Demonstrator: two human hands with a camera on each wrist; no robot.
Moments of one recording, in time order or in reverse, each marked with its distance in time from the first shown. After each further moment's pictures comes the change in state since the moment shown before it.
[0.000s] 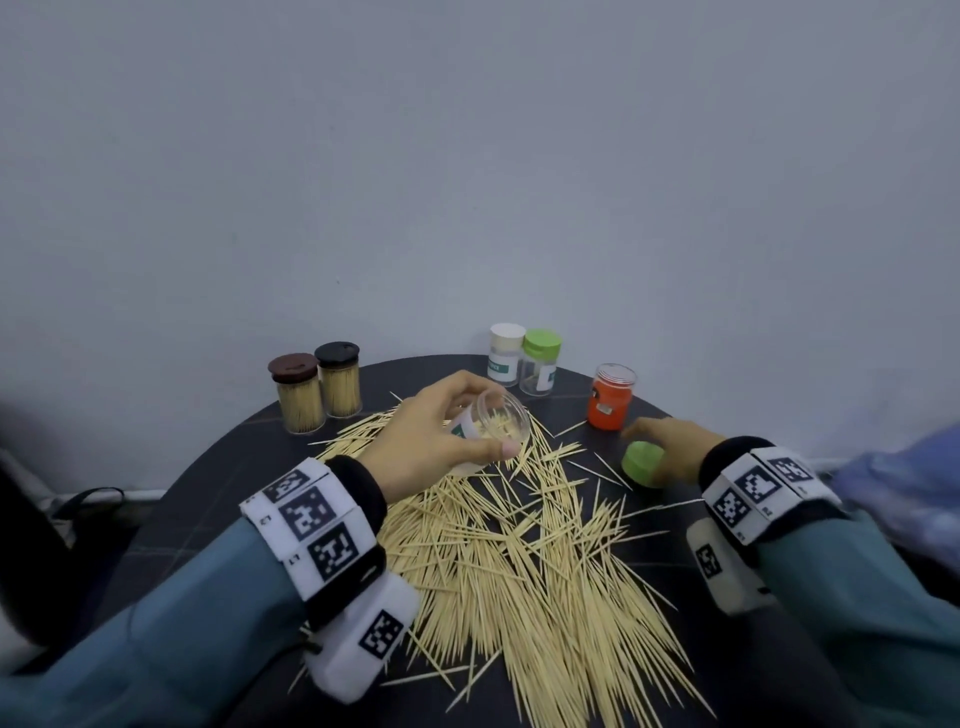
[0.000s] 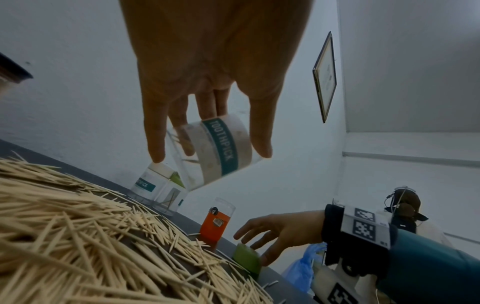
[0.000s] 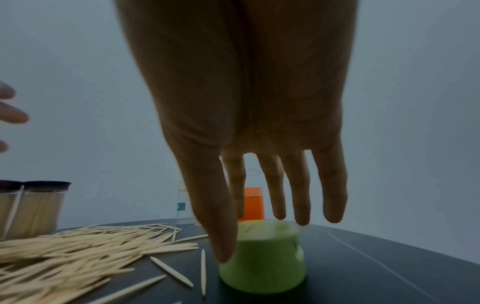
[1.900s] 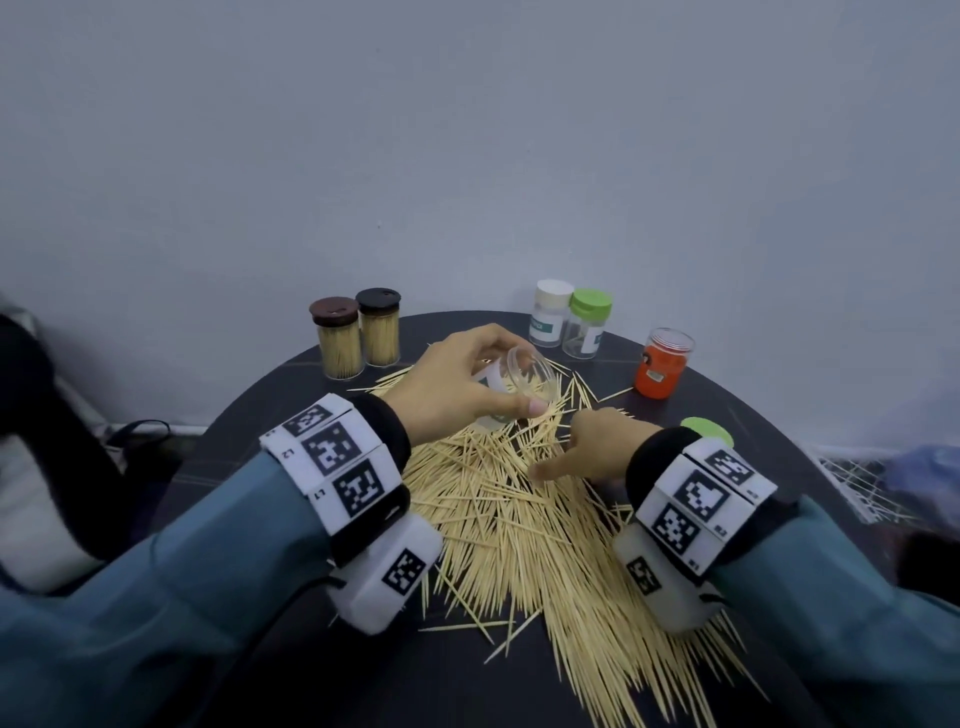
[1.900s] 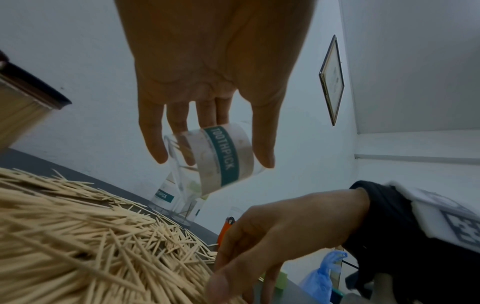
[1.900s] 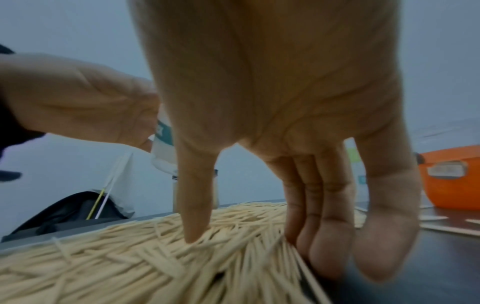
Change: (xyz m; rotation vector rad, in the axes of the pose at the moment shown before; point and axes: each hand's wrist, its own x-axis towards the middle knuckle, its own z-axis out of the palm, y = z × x) left_hand -0.003 -0.004 -0.015 0.060 -0.009 -0.020; right_hand -0.039 -0.125 0.011 0.042 -0.113 -0.124
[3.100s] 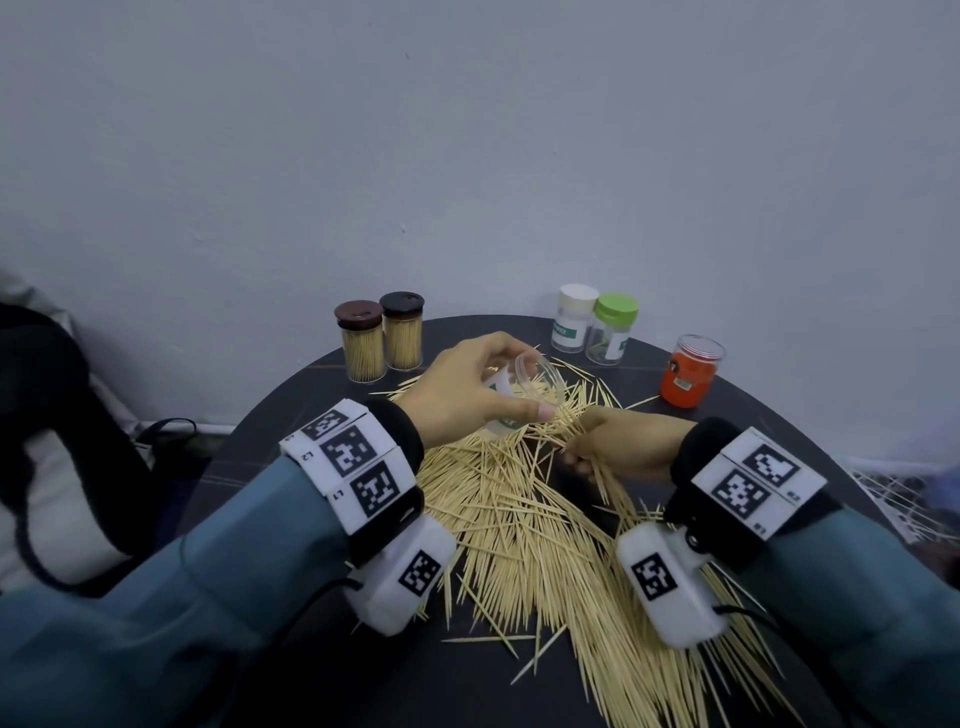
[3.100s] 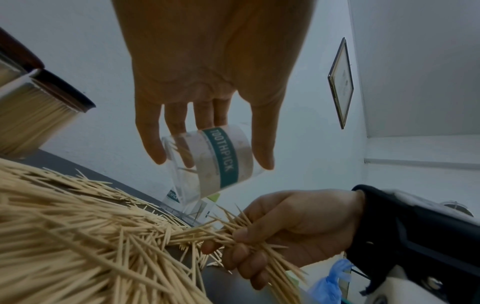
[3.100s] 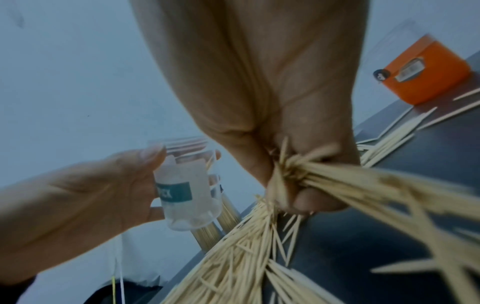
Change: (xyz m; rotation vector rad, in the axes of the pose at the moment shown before) left_hand 0.004 -0.010 -0.005 0.000 0.024 -0.059; right_hand 0.010 -0.002 -0.003 0.637 -0.123 -0.045
